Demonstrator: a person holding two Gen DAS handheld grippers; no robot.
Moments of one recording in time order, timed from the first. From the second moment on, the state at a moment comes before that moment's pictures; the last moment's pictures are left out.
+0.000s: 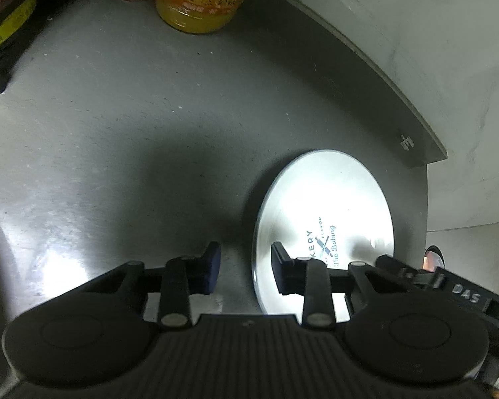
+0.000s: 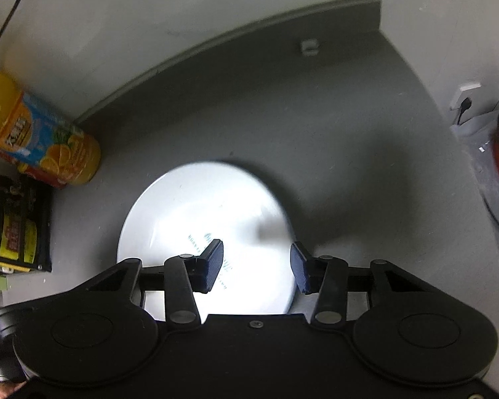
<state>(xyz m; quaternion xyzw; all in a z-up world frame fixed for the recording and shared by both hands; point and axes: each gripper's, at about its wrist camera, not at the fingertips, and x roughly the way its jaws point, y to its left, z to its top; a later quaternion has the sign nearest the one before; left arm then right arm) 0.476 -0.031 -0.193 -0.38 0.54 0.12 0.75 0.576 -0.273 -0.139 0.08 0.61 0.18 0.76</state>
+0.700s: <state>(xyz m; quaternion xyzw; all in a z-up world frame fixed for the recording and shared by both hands) 0.483 -0.036 -0.206 -0.39 0.54 0.12 0.73 0.590 -0.280 -0.180 0.10 0.64 0.19 0.74</state>
